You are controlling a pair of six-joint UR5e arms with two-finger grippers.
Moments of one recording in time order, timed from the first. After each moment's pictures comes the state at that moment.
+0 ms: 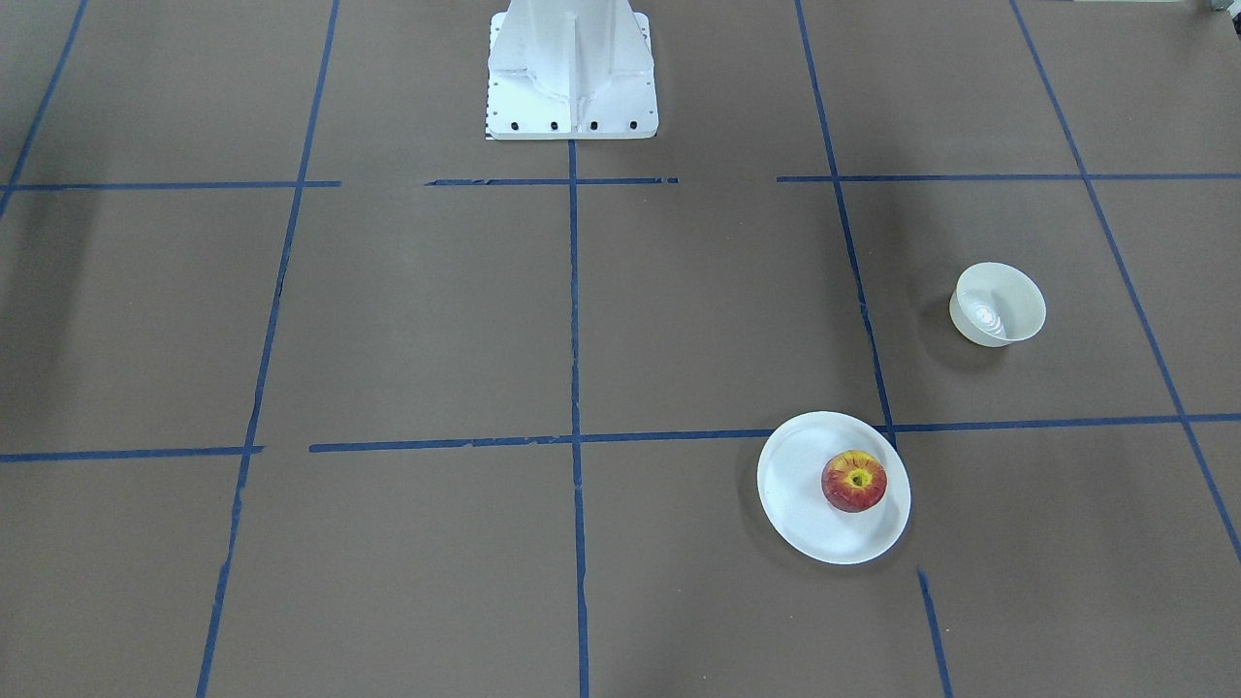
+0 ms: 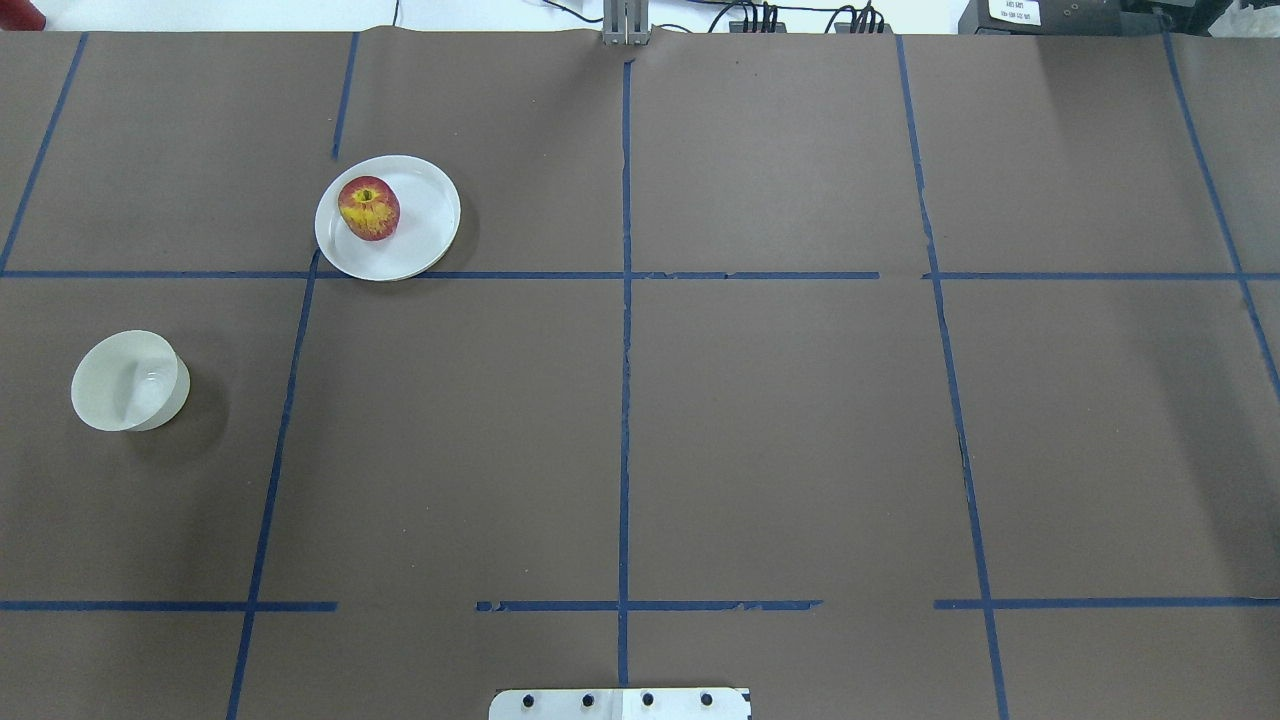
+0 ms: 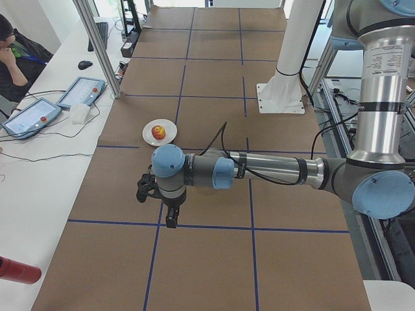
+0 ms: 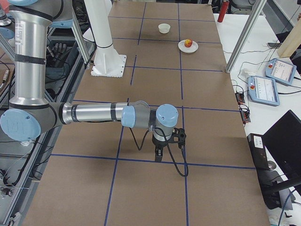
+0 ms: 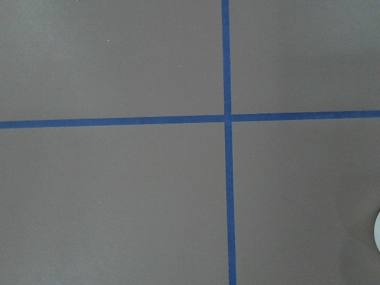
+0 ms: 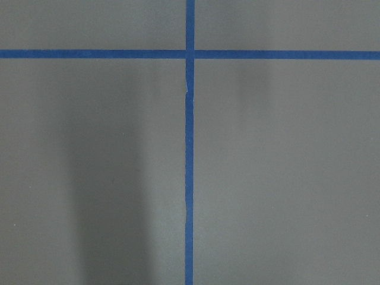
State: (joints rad) left arm -1.57 -1.59 -1.67 -1.56 -2.35 0.03; right arm 1.54 -1.68 1.76 -1.72 2.31 -0.02
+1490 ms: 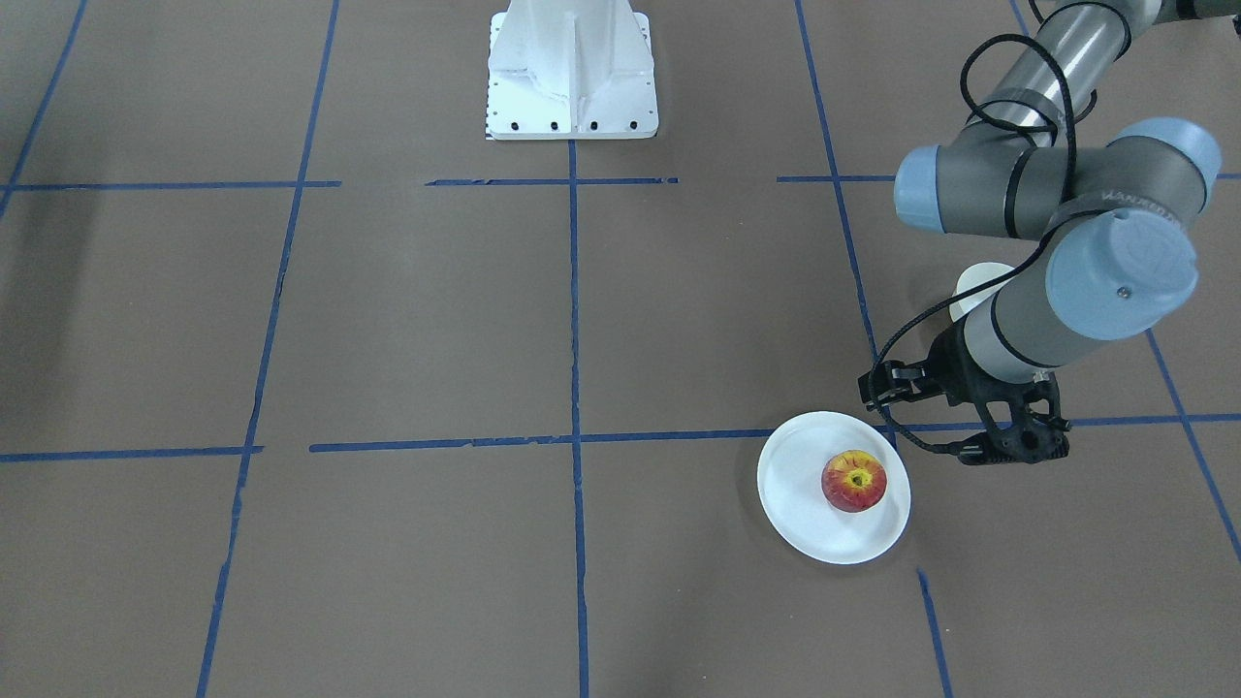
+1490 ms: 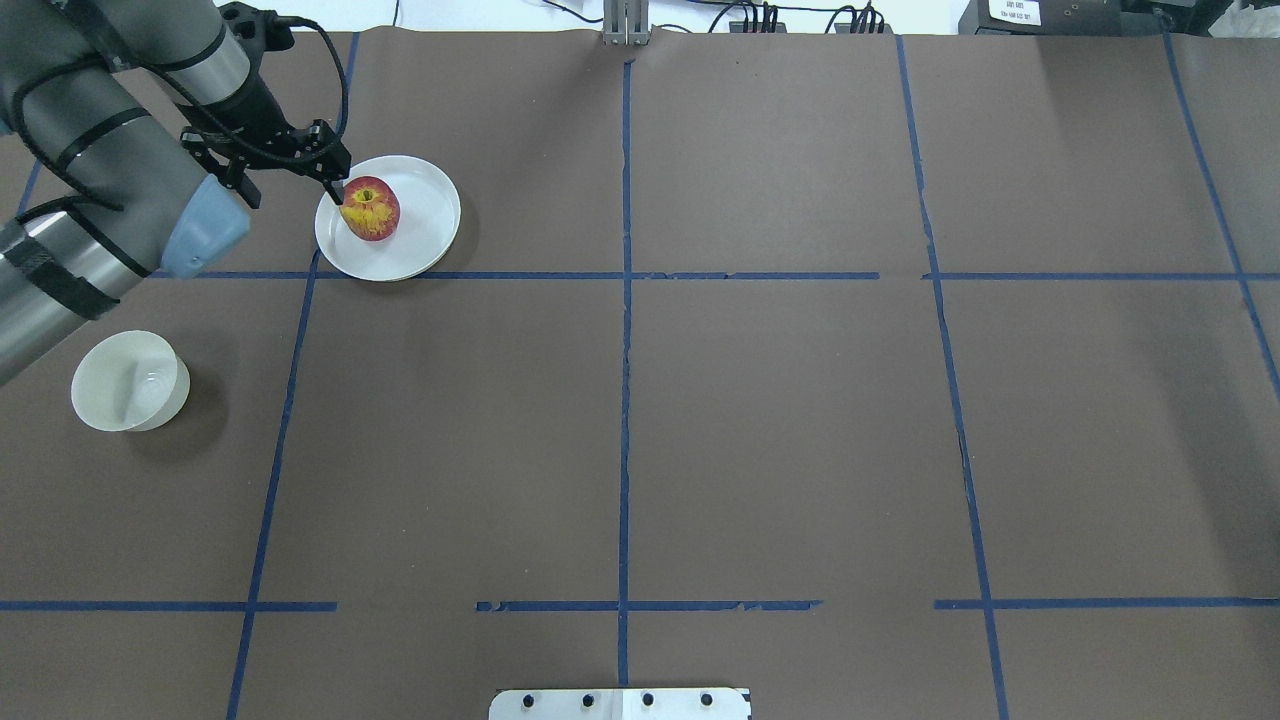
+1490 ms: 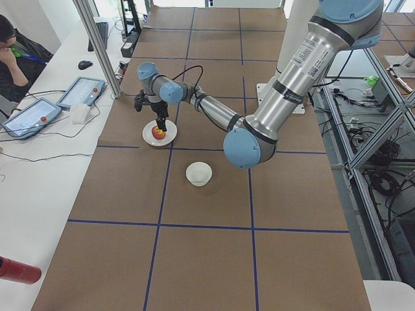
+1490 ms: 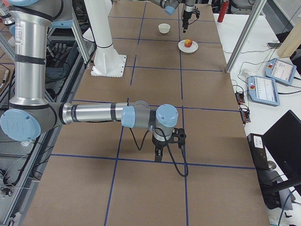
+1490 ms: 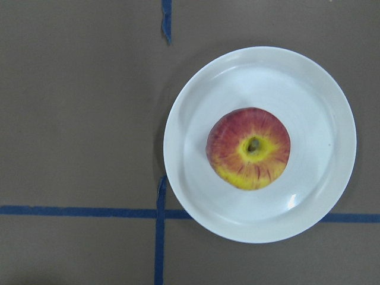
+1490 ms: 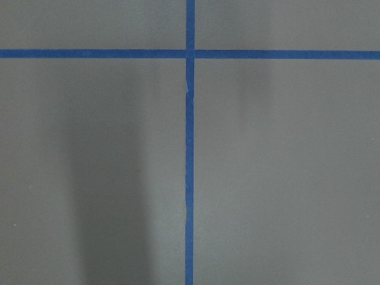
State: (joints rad) left arm -1.00 -2.20 -1.39 -1.62 -2.28 -0.77; right arm 1.54 -1.68 1.76 -1.72 2.31 -0.02
